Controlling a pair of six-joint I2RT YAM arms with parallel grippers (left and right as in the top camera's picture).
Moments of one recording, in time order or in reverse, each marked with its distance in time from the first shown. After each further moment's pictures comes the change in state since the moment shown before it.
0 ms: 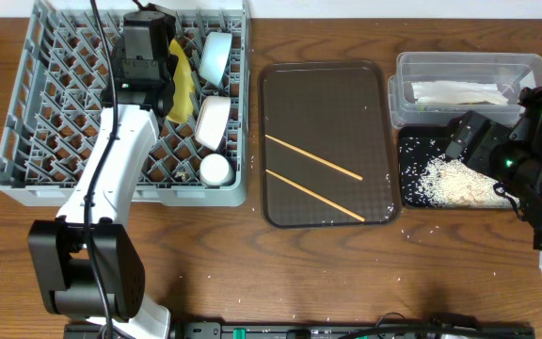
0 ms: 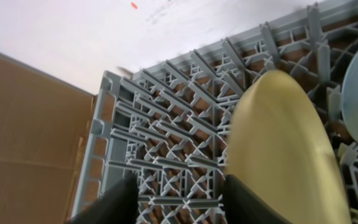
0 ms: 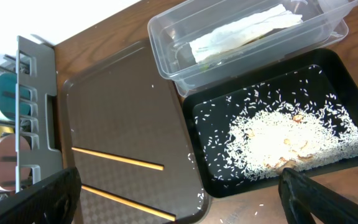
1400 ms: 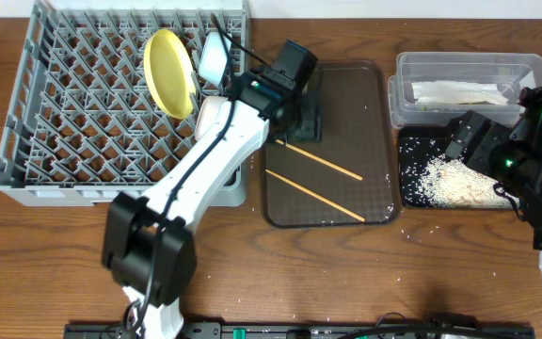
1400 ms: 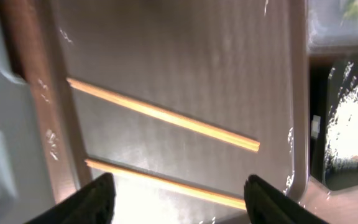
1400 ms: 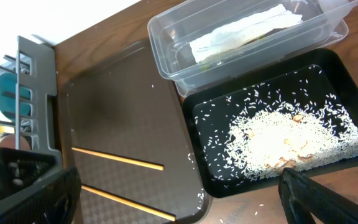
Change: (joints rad) left arm -0.488 0.178 0.279 -0.652 0.594 -0.900; right arm 0.000 0.000 0.000 0.000 0.000 0.000
